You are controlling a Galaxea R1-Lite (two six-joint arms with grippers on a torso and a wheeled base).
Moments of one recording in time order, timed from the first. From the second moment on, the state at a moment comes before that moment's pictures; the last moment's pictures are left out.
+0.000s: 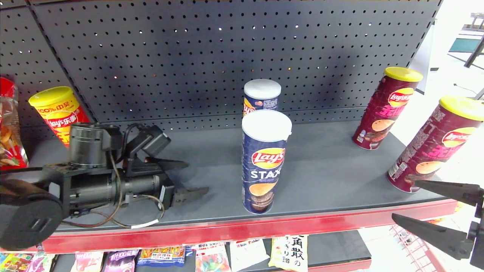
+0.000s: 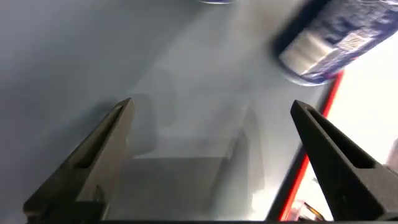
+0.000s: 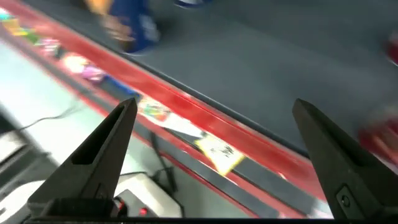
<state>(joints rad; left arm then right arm) -0.33 1.64 -0.63 -0.53 -0.47 0.21 0.25 0.97 -0.48 -0.13 0.31 -0.15</state>
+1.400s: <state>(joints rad) -0.27 1.18 -0.35 -0.65 0.11 0.14 0.18 0.79 -0.35 -0.13 0.05 -0.12</state>
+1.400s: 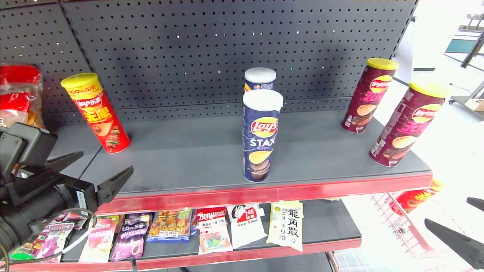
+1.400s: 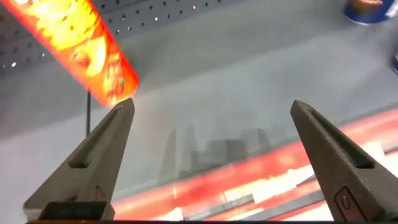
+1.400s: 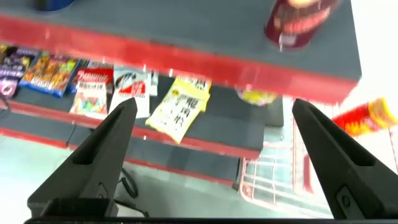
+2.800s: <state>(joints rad) -0.25 1.13 -0.29 -0.65 0.10 0.18 0.17 0.81 -0.35 -0.13 0.05 -0.12</state>
